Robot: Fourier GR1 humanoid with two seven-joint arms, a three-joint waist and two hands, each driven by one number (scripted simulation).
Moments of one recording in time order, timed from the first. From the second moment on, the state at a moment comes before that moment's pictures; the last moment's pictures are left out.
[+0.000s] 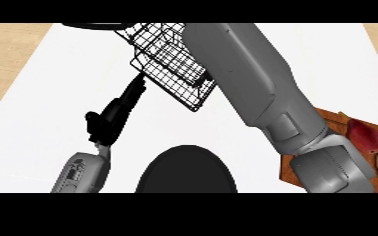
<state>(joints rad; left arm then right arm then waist) -0.22 0.09 -0.11 -1.31 0.01 -0.11 -0.07 -1.45 0.00 0.12 -0.59 0.60 -0.43 0.94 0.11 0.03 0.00</state>
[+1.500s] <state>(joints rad) -0.09 0.14 -0.03 -1.33 0.03 -0.10 -0.10 -1.46 -0.11 0.13 -0.46 0.50 -1.08 0.91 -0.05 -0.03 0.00</state>
